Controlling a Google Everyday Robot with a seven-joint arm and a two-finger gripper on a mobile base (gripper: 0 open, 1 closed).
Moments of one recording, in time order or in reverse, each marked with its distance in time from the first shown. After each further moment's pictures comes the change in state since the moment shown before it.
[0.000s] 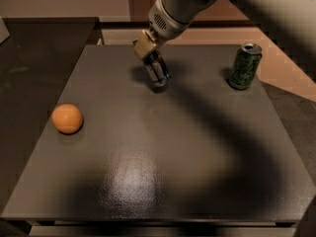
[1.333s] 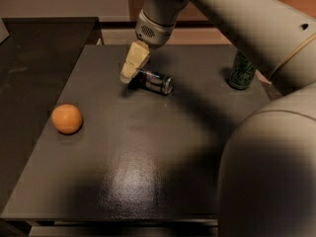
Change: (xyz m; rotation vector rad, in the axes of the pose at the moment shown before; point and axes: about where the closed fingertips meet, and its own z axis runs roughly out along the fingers) arm 0.018 0.013 0.047 -0.136 0.263 -0.172
